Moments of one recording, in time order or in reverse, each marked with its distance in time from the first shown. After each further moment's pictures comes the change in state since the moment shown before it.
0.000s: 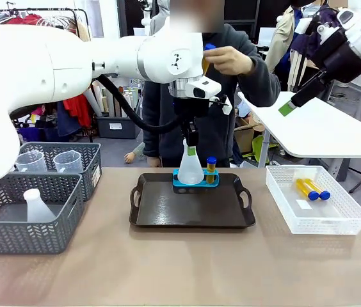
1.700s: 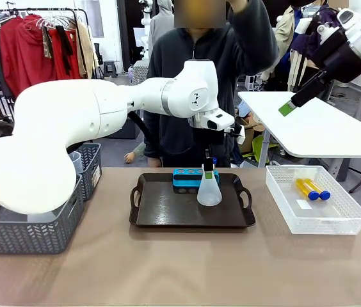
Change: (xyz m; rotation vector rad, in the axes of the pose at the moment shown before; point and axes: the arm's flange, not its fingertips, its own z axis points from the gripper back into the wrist) left arm 0.048 0.020 -0.103 -0.072 -0.047 -0.190; right arm 0.000 0.000 0.000 0.000 0.000 0.000
